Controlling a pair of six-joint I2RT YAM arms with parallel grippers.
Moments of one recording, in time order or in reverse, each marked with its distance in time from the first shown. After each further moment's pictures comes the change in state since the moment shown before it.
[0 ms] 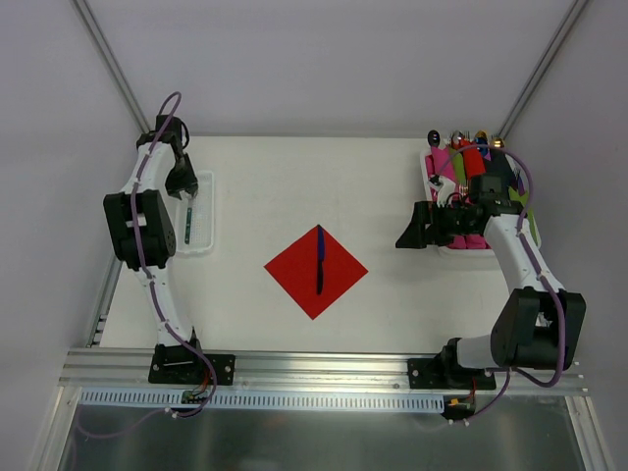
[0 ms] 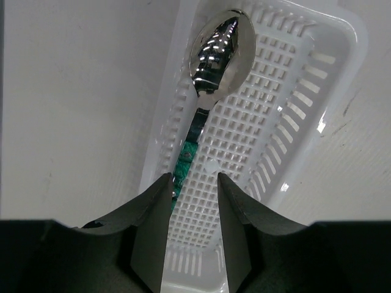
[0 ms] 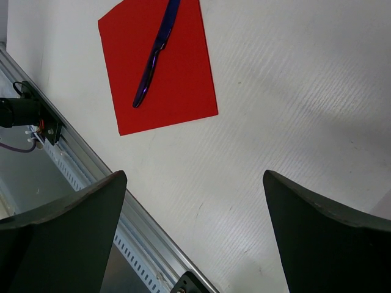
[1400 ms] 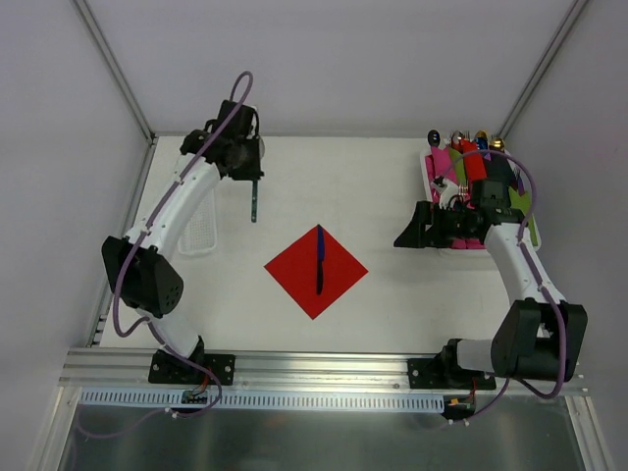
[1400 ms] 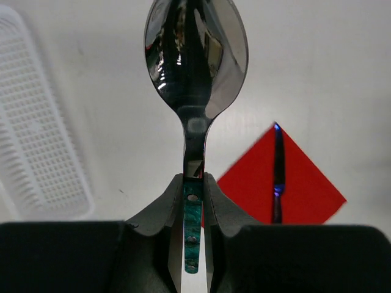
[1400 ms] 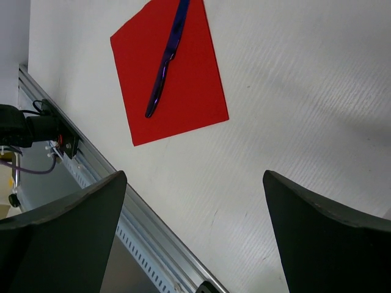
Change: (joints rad) left arm -0.424 -0.348 -0.030 -0.022 0.041 -0.045; right arm -0.001 -0.024 -0.030 0.050 -0.019 0.105
